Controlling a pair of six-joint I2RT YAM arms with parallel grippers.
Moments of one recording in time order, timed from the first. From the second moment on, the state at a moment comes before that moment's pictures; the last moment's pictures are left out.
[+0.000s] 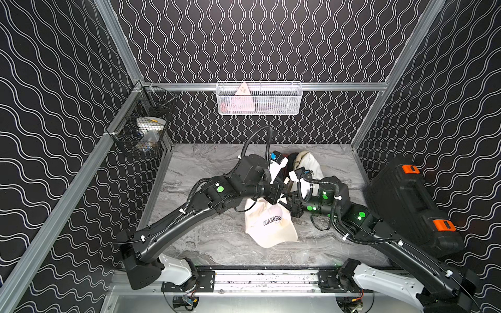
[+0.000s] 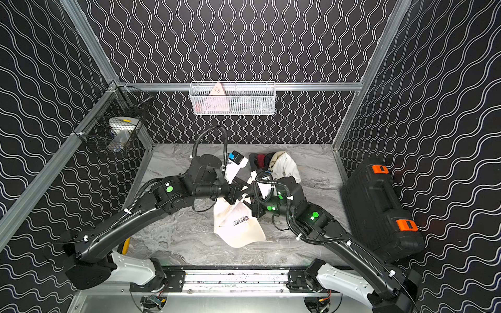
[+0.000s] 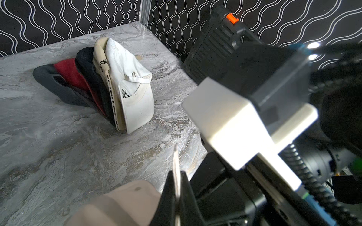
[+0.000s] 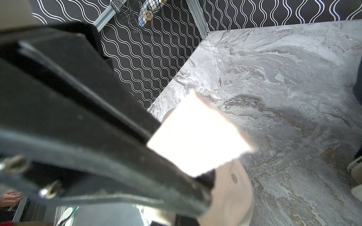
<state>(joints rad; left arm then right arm) -0.86 1.39 1.52 -0.65 0.17 -0.34 0.78 0.98 0.96 -0.34 -0.32 0.48</state>
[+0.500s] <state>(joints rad) -0.86 1.32 1.46 -0.64 0.16 -0.35 0.78 0.97 0.94 -0.32 -0.26 0.54</state>
